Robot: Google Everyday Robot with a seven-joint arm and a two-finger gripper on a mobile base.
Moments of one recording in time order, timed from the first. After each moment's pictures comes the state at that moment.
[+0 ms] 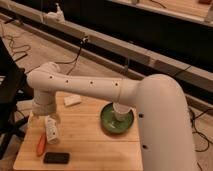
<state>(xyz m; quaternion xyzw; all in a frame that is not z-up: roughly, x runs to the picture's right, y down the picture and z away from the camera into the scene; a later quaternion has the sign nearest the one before) -0.277 0.152 0.670 -0.17 -0.44 -0.67 0.57</state>
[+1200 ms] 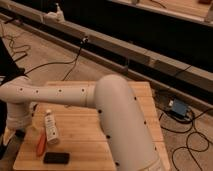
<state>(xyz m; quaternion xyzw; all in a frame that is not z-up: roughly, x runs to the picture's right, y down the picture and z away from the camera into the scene) -0.393 0.231 0.682 -0.18 -0.50 -0.71 0.46</state>
